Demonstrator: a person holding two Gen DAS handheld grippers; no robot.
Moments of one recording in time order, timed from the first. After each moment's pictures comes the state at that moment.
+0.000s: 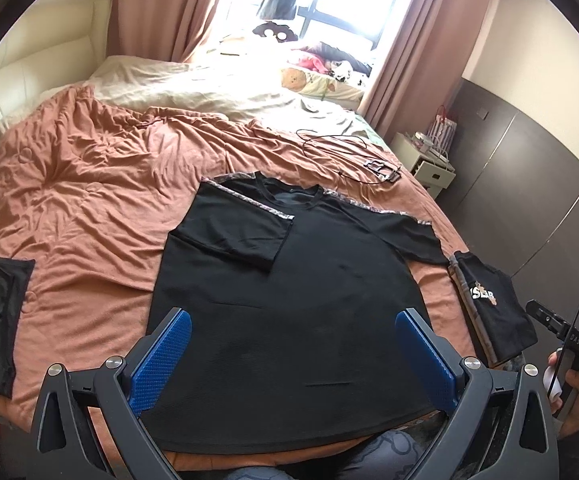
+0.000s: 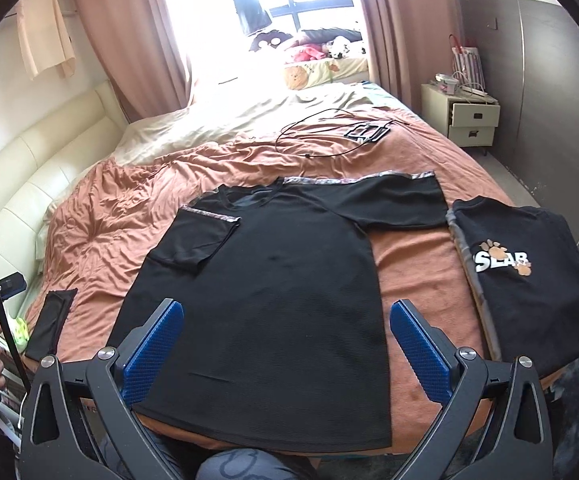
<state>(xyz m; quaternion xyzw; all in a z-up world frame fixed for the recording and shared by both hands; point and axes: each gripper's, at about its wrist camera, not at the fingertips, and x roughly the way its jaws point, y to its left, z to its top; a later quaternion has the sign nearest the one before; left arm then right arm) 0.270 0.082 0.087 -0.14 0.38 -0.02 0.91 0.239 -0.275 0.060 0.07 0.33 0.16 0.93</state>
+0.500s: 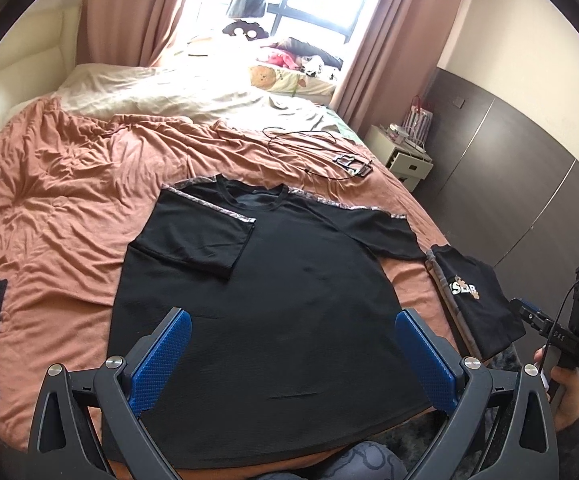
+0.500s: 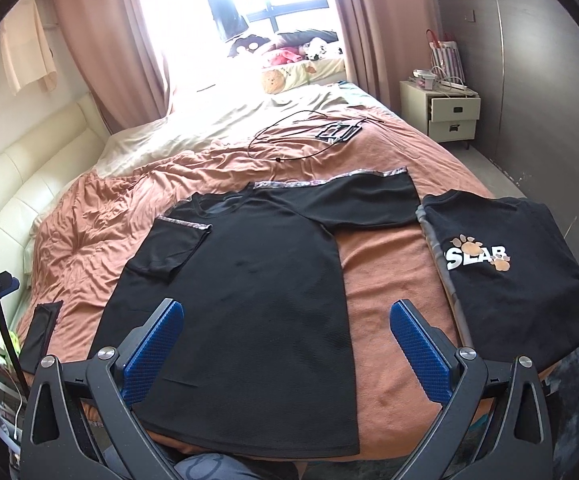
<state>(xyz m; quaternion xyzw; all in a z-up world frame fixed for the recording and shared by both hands) 0.301 0.035 0.088 -0.13 0.38 -0.06 0.91 0.258 -0.304 0.047 0.08 0.34 0.13 0.93</state>
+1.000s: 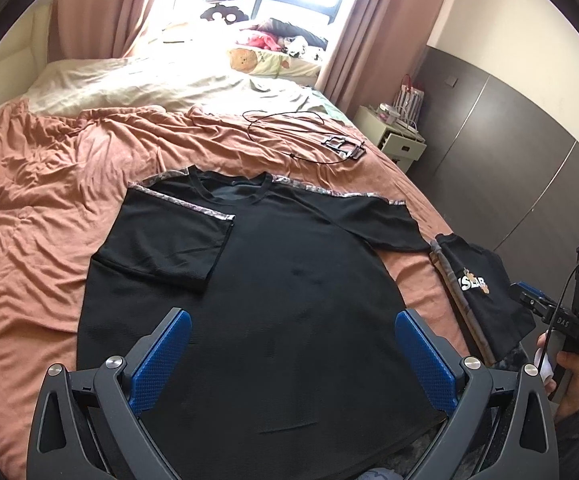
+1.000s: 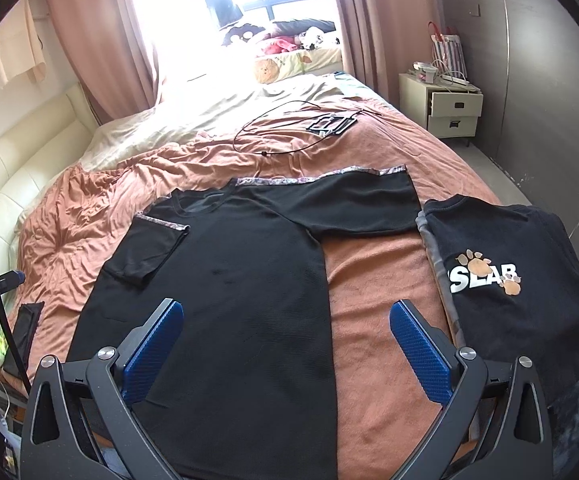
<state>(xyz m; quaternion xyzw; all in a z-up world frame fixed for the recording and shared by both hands) 0.377 0.013 0.048 -0.11 0.40 -0.09 0.90 0.330 -0.302 0.025 0.07 0.36 0.13 0.92</state>
